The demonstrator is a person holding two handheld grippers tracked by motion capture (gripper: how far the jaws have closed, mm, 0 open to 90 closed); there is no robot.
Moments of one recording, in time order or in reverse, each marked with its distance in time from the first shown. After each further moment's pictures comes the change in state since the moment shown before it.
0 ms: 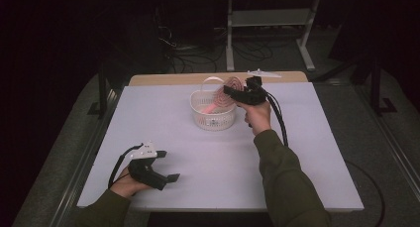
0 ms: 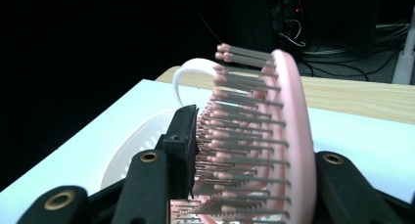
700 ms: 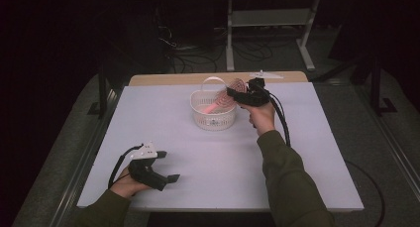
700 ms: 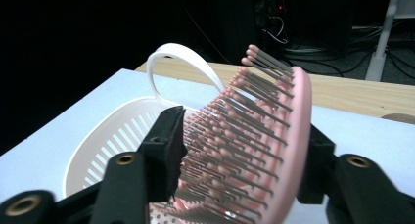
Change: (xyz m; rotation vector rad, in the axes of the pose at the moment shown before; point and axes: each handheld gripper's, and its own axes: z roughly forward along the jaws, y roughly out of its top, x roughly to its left) left arm -0.001 0.000 0.000 0.003 -0.002 0.001; right arm -0.008 -0.004 -0.005 0.023 -0.068 -0.045
